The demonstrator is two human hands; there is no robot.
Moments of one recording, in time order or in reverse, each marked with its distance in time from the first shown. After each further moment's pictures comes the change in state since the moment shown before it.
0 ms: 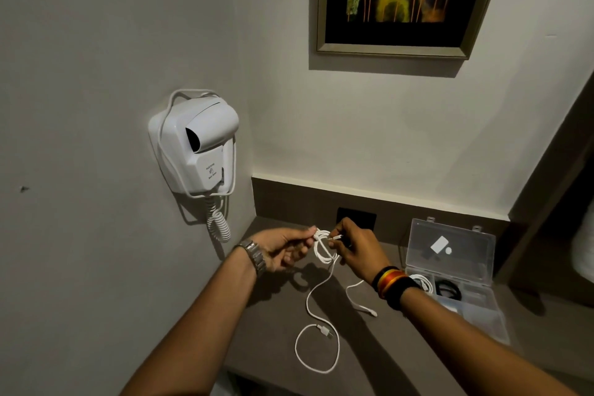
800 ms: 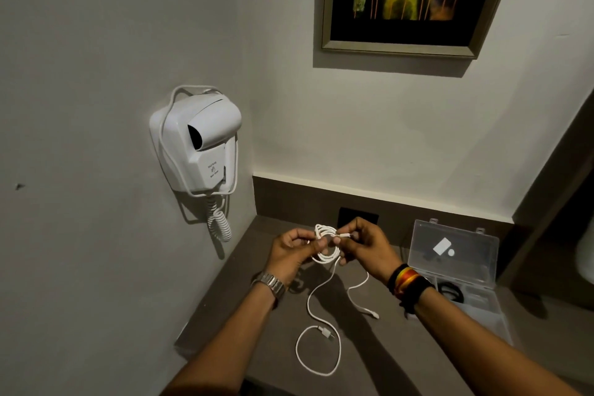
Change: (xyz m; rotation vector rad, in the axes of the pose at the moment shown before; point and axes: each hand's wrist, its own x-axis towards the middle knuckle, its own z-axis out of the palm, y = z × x) left_hand 0.036 -0.049 0.020 -0.088 0.336 0.641; right_hand 0.002 0.002 -0.006 0.547 -0.020 0.155
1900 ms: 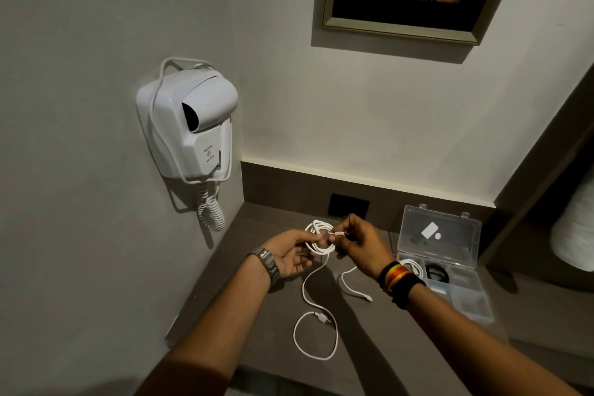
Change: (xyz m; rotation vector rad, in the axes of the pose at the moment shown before) left_hand 0.019 0.003 -0.020 -0.068 -0.249 -0.666; right_hand -0.010 0.010 0.023 -0.257 0.069 0.062
